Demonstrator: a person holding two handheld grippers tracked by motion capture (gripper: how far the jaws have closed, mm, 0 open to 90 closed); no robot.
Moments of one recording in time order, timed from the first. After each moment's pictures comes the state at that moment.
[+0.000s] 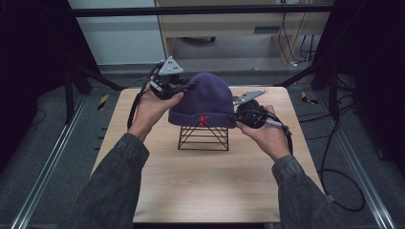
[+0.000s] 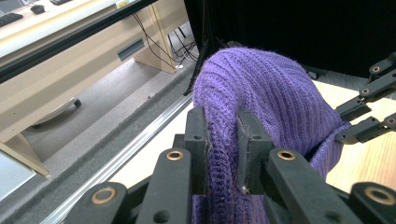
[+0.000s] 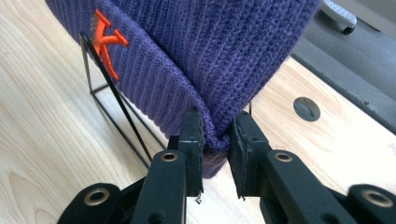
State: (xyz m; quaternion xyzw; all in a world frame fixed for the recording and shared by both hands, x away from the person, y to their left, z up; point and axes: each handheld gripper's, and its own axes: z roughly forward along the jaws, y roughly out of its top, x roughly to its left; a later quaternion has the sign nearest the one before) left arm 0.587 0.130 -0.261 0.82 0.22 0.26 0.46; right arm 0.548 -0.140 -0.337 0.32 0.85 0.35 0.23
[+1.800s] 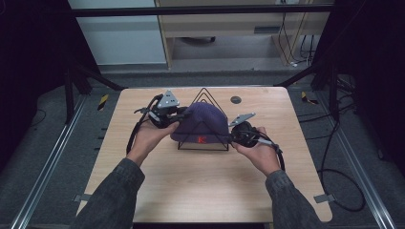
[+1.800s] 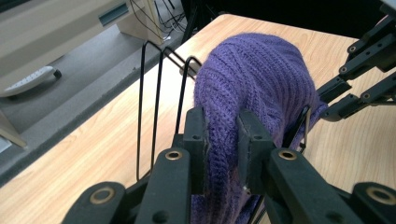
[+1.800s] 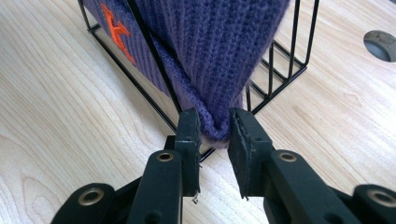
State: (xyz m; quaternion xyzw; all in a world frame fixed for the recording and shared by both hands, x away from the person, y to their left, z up) left arm 0.565 0.150 -0.347 0.84 0.23 0.22 0.44; right arm 0.543 -0.132 -0.420 0.35 0.87 0.32 0.17
